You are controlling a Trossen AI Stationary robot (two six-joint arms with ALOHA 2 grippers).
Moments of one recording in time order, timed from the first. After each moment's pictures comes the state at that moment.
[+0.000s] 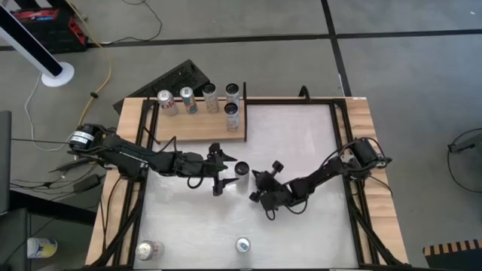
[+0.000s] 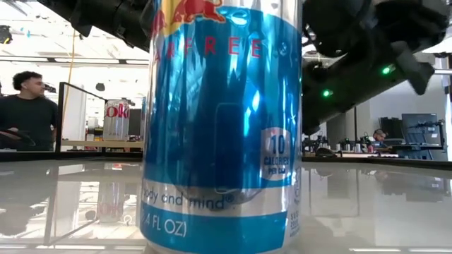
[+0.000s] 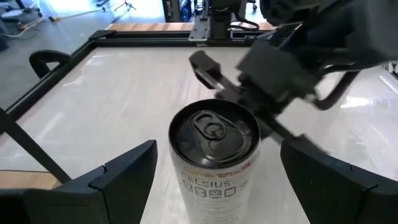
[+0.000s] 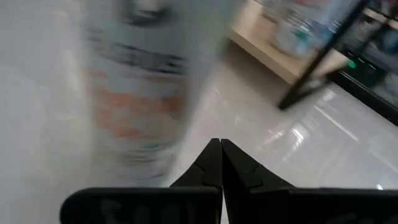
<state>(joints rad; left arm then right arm) -0.15 1.42 0.68 0.48 -0.29 -0.02 0.37 1.94 0.87 0.31 1.02 0.41</state>
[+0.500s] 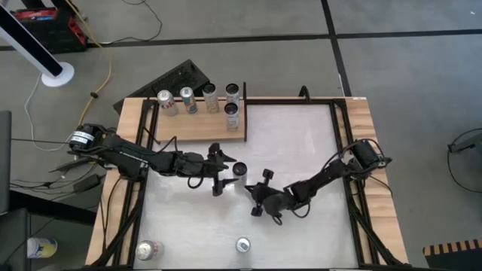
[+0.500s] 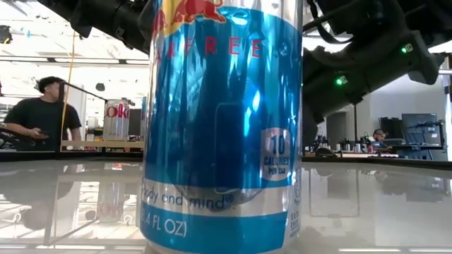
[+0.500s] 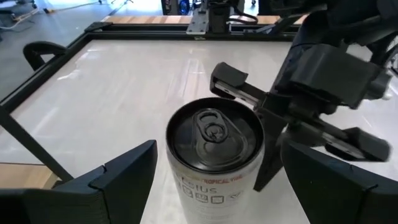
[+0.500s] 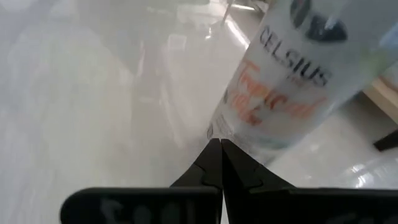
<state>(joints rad) -0.14 1.42 0.68 0.45 -0.27 -0.04 0.41 1.94 0.87 0.47 0.75 0.16</state>
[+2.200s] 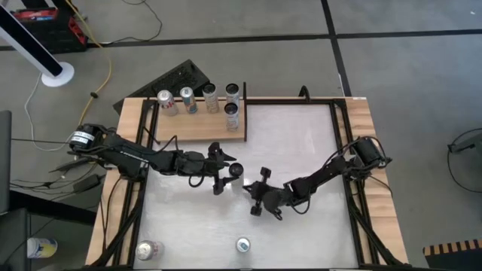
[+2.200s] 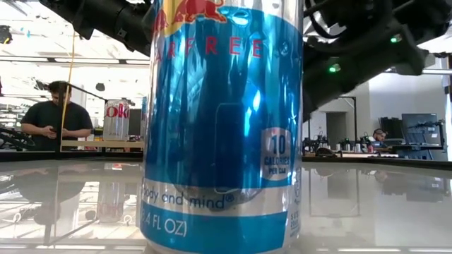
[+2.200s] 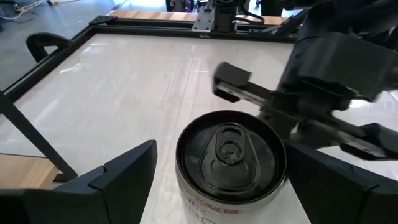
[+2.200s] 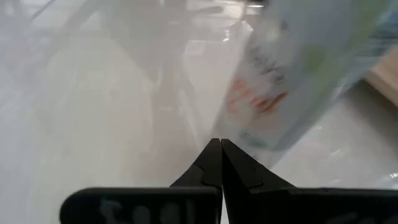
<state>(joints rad) -0.12 1.43 0.68 0.45 -0.27 -0.07 0.37 1.91 0.87 0.48 0.65 0.19</state>
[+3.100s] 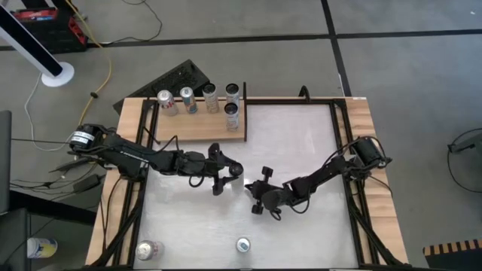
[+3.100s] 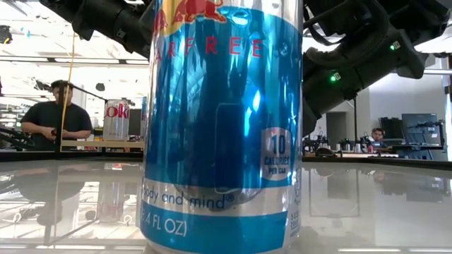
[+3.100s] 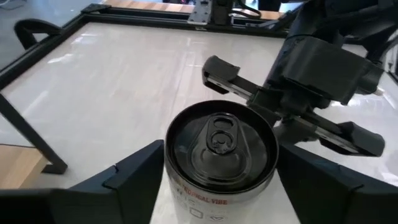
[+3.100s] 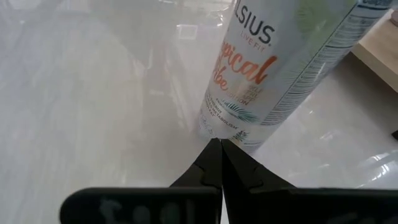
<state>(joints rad) -0.12 1.43 0.68 0.43 -0.24 -0.11 0.37 1.91 0.87 0.40 0.65 0.22</state>
